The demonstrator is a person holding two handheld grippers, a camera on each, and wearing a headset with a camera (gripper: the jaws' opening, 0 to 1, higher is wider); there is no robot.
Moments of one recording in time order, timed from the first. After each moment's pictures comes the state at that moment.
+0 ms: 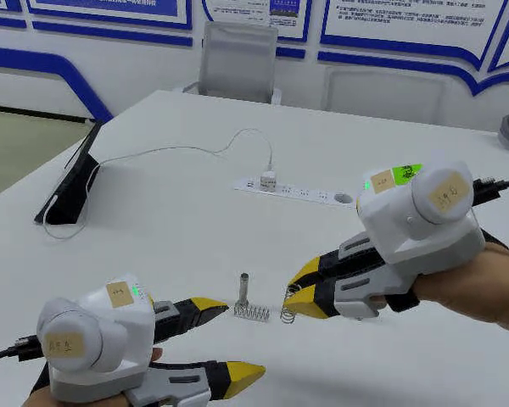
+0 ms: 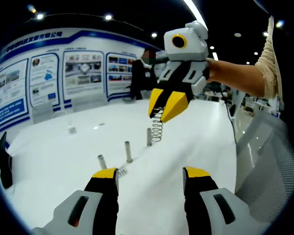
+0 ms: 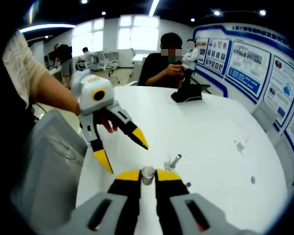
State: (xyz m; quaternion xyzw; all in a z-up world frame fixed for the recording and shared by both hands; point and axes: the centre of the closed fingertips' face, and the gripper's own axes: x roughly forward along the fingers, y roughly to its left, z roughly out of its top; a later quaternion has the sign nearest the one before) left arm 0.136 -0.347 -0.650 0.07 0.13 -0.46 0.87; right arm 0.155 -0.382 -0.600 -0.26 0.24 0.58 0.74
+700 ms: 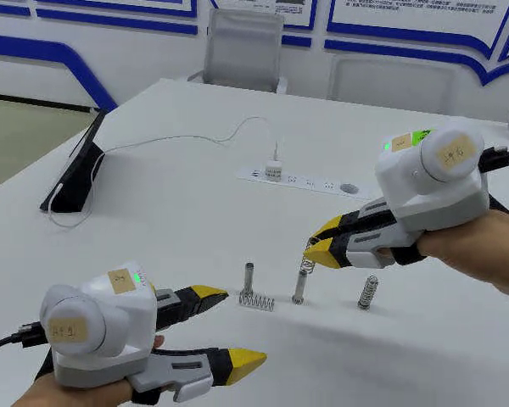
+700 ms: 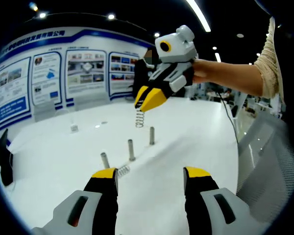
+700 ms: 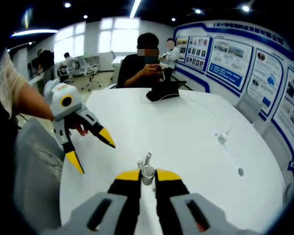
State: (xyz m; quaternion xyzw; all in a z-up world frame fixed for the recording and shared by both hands) left arm 0.140 -0.342 -0.654 0.06 0.14 -0.46 0.88; right arm 0.212 -0.399 -0.601 -0.24 0.24 0.51 0.79
